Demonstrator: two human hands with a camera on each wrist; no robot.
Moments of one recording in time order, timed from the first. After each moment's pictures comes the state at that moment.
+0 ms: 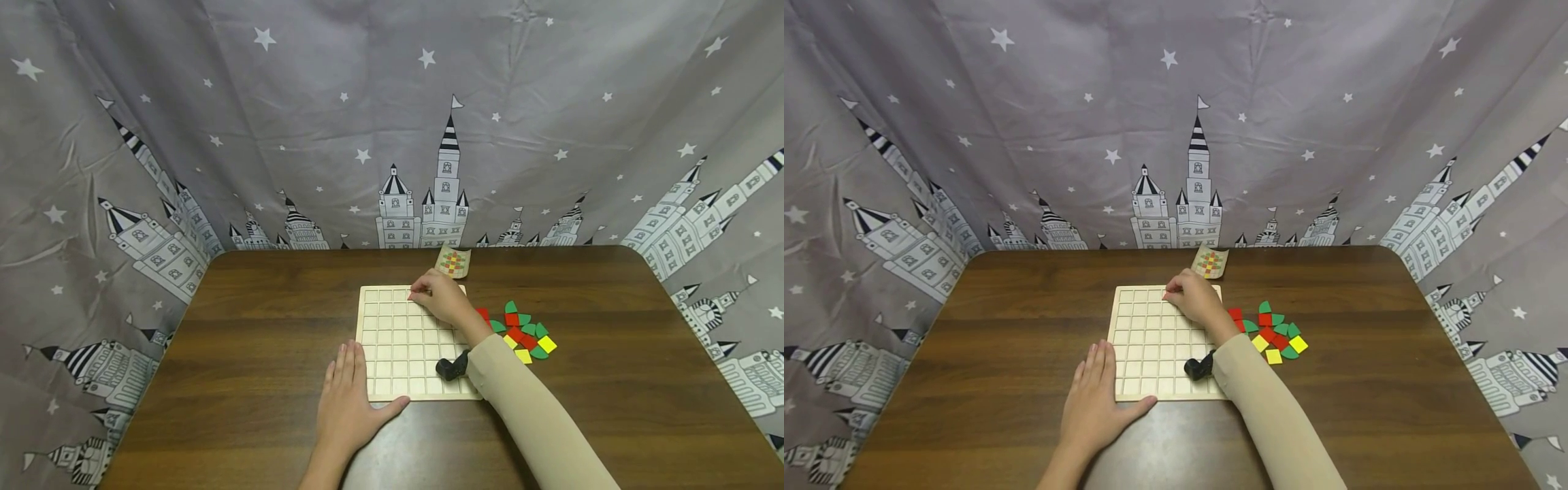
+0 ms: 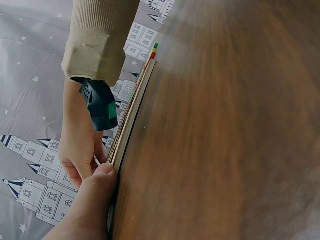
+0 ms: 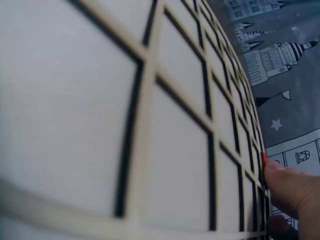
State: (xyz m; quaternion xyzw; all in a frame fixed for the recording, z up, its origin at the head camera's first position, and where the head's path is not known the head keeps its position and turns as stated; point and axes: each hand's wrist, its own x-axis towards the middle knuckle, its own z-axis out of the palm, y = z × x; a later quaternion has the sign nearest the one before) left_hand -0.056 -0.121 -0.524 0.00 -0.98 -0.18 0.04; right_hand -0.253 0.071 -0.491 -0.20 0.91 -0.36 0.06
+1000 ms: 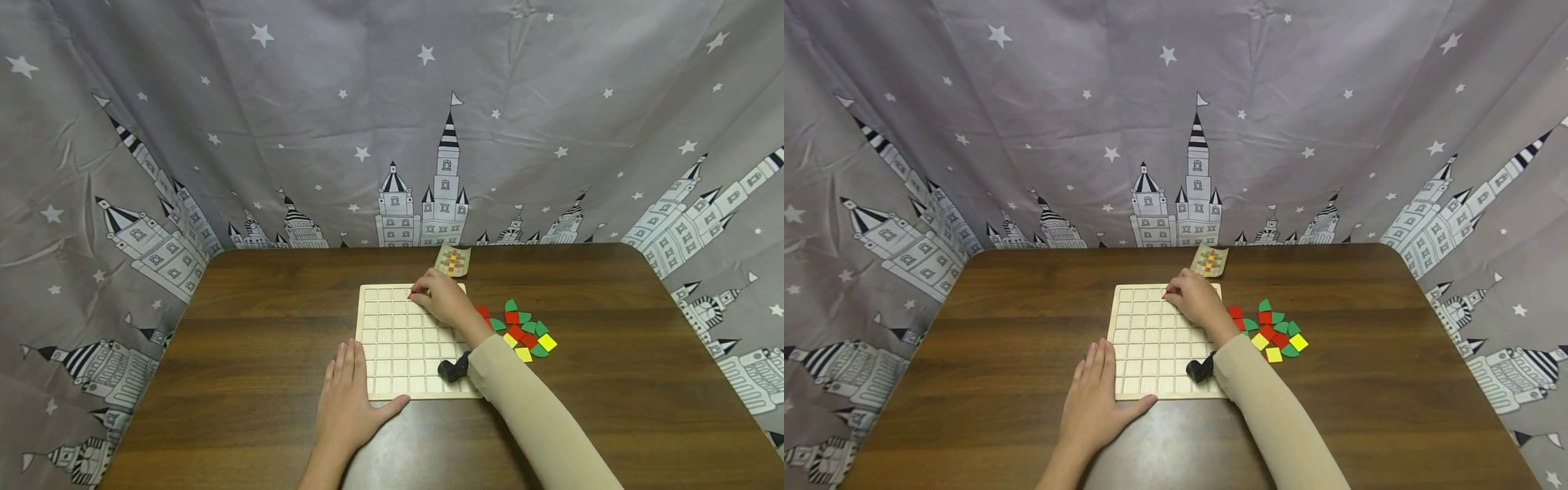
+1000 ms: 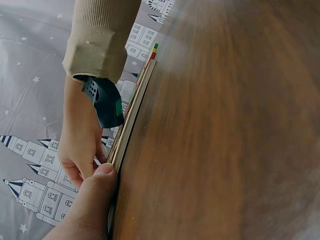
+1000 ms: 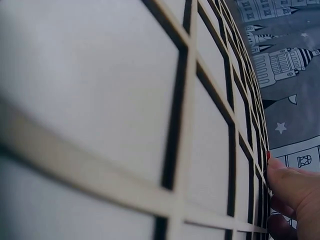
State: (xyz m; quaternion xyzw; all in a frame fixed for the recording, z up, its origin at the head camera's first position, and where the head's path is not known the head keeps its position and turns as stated) left_hand -0.057 -0.121 -0.526 0.00 -0.98 -0.17 0.04; right_hand -0.249 0.072 -0.489 -0.23 0.92 -0.31 0.04
